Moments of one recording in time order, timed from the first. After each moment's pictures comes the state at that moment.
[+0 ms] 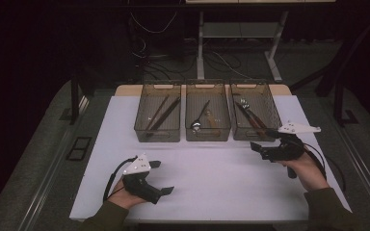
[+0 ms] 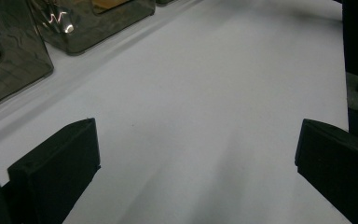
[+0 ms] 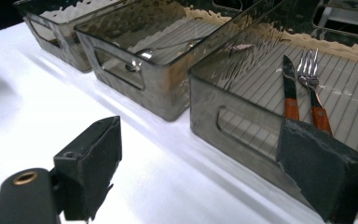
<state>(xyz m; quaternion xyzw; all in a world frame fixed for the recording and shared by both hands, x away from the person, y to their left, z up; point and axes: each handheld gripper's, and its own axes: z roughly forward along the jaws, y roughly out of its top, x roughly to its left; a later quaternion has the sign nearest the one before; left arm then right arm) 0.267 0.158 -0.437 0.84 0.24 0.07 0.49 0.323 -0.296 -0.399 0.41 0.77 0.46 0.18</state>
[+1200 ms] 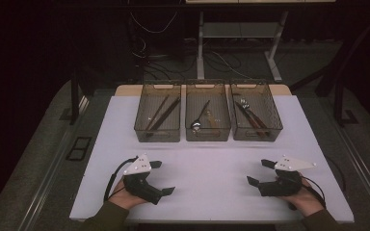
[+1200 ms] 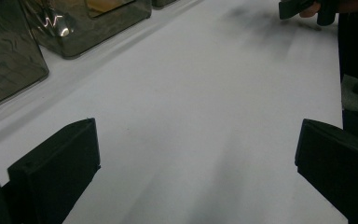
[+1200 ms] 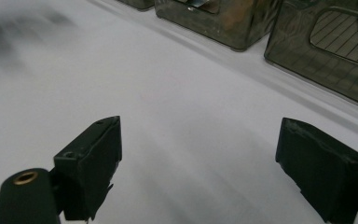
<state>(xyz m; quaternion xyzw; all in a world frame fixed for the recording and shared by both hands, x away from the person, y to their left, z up) 0.266 0.156 -0.435 0.83 0.24 0.06 0.49 0.253 -0.286 -0.445 0.37 0.80 0.46 0.16</state>
